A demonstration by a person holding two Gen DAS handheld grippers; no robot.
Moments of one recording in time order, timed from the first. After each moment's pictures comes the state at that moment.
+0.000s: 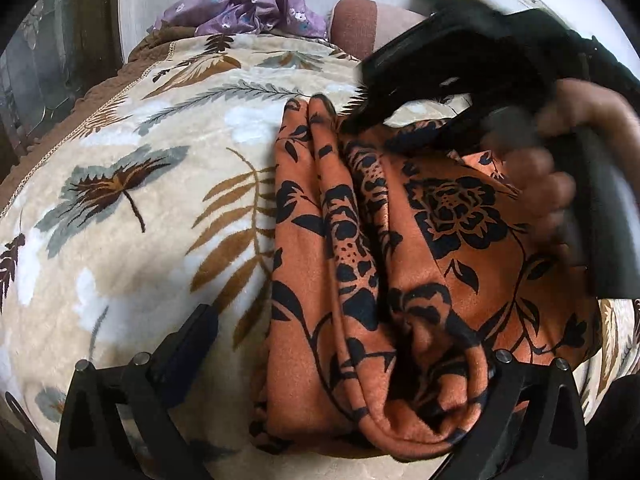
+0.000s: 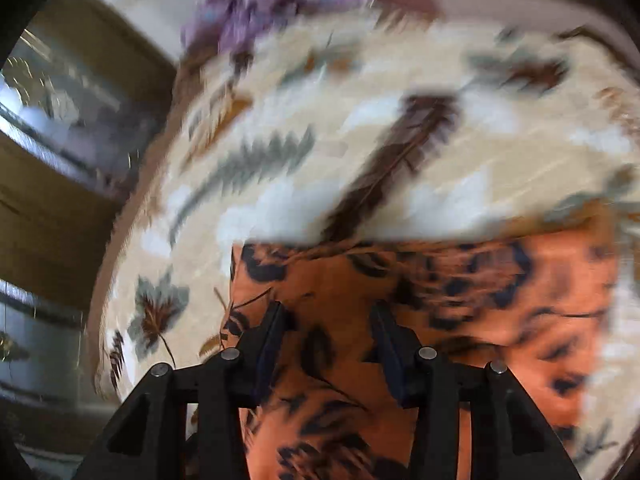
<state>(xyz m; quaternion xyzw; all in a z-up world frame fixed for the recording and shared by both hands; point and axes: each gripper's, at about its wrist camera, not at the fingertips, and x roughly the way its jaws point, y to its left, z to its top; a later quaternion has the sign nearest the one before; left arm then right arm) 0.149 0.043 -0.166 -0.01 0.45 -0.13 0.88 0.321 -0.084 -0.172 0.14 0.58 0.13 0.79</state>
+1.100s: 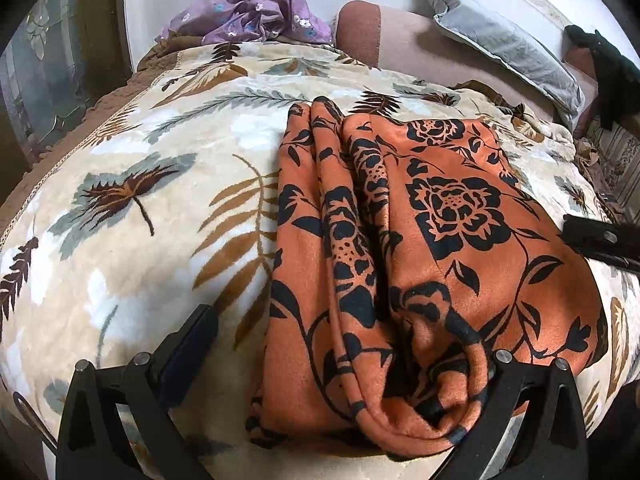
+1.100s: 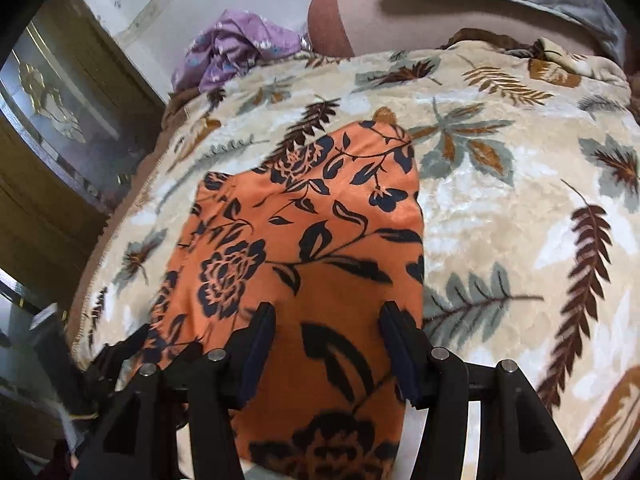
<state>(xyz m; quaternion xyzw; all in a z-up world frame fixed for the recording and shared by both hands) 0.134 0.041 -0.161 0.00 0.44 -0.11 0.89 0.130 -0.193 -0.126 0.17 0.47 0.07 0.86</state>
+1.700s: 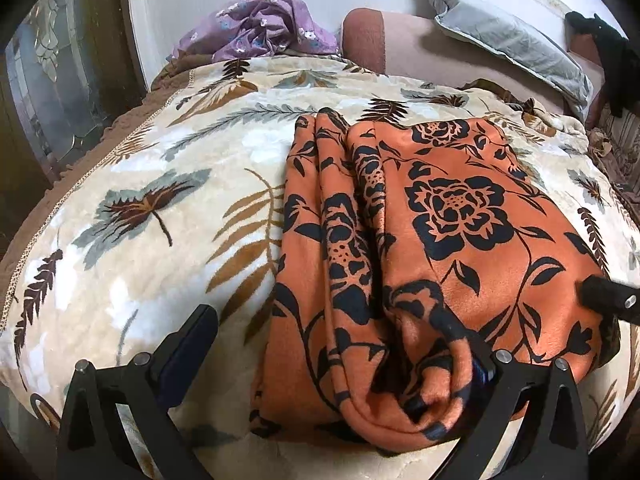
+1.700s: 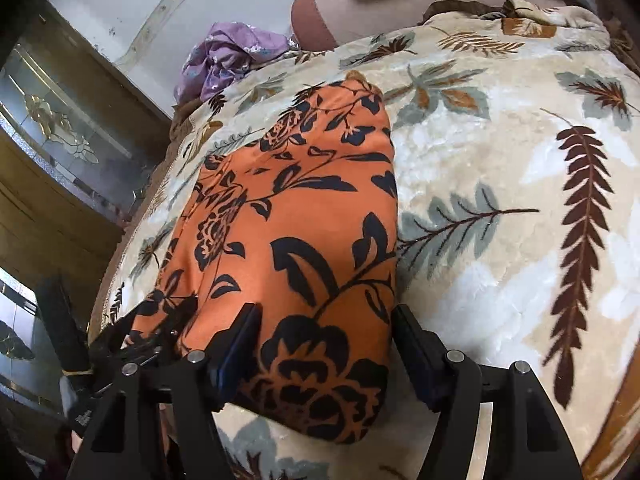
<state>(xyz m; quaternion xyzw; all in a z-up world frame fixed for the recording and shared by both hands) 0.125 0.031 -0.155 0.04 0.42 -0.08 0.90 0.090 -0.216 -0.156 0.24 0.46 0.08 0.85</state>
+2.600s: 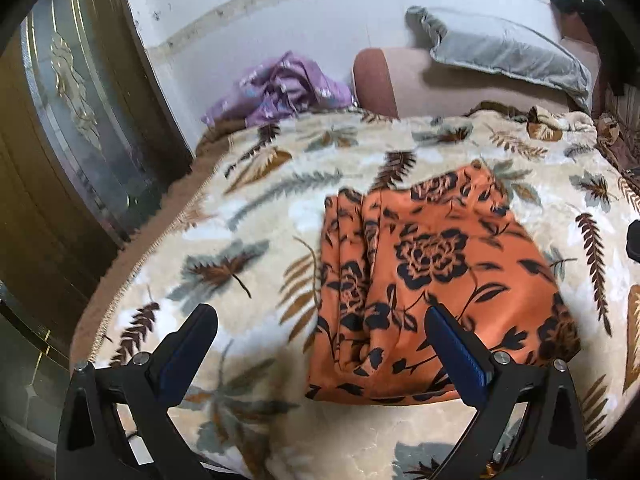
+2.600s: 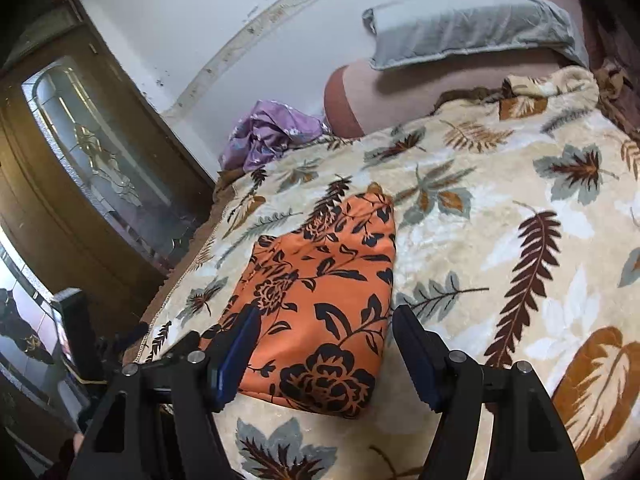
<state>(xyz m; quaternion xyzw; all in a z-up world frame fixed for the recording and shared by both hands) 0.074 0.008 -0.062 0.13 0.36 -0.01 0.93 0.035 -0.248 -0.076 0.23 0.33 0.11 0.91</state>
